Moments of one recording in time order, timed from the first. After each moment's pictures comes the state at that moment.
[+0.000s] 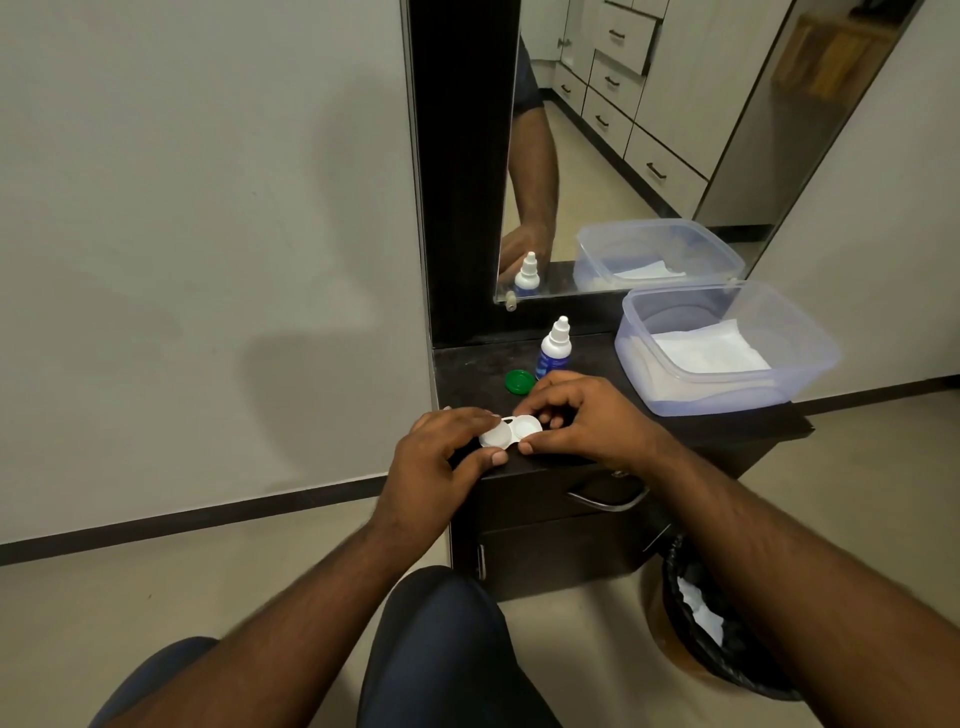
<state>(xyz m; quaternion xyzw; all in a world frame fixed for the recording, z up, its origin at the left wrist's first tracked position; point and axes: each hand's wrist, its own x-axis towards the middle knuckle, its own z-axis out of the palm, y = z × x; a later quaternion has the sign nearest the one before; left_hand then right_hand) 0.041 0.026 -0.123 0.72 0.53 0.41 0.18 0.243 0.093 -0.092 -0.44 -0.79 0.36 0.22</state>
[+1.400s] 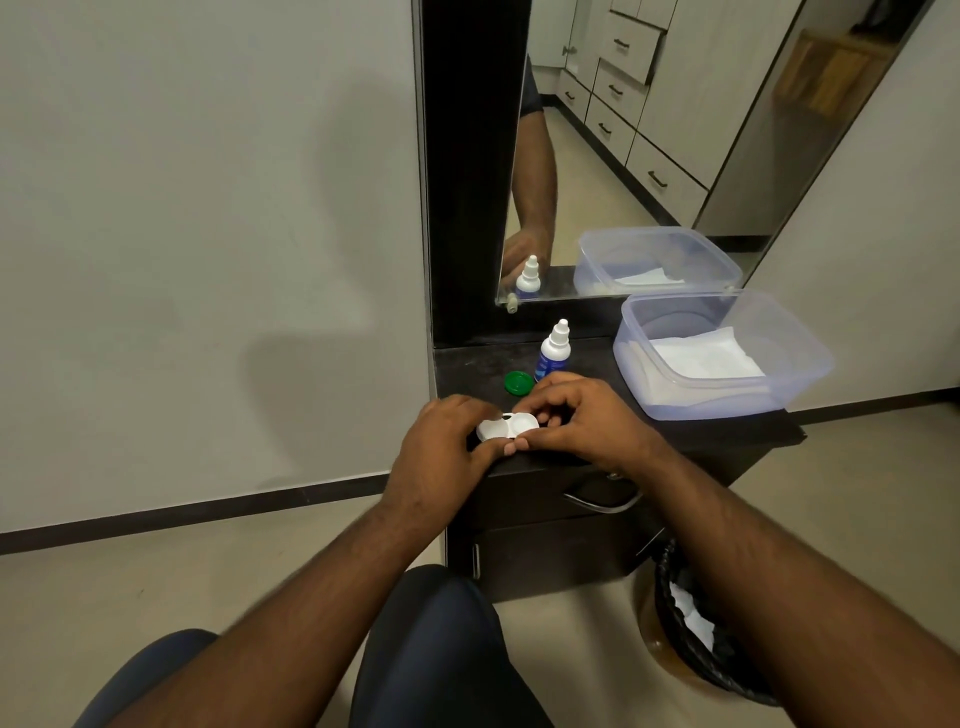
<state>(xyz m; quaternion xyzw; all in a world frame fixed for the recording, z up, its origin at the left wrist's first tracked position) 0.053 0.039 -0.114 0.72 0.58 0.35 0.14 0.241 0.091 -0.093 -0.46 -0.78 0.35 0.23</state>
